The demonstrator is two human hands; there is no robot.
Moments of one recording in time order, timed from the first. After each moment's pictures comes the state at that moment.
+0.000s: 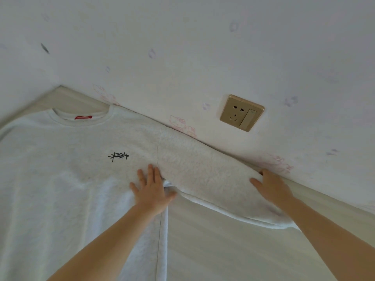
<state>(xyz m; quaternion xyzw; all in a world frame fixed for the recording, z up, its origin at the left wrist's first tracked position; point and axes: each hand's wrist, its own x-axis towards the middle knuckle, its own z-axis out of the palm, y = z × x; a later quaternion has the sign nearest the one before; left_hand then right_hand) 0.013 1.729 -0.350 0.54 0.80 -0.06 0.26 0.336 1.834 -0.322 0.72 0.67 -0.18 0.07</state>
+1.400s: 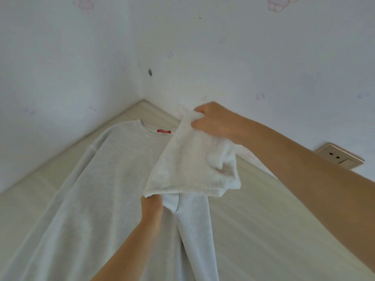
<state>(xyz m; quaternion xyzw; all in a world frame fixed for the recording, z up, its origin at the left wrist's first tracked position) -0.185 1.644 -0.310 0.00 0.72 0.56 0.41 -0.103 1.807 -0.077 0.44 0.83 -0.35 -0.05</state>
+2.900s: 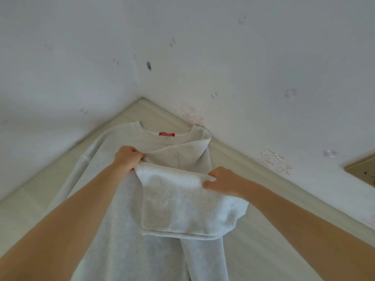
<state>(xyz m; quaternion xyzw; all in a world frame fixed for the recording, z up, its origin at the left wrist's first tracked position) -0.365 1.762 -0.308 0.20 0.86 0.30 0.35 -0.082 1.827 -0.255 0.47 0.77 -0.39 0.17</state>
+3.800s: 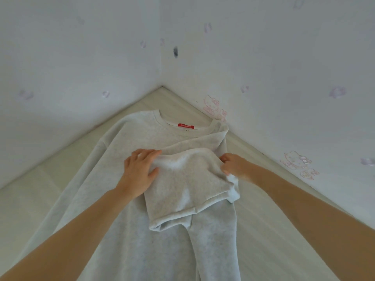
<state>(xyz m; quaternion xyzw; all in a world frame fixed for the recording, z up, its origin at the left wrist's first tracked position) -0.364 1.677 -0.352 0.55 0.80 0.19 0.13 -0.130 1.847 -0.272 0.50 0.76 -0.39 0.18</state>
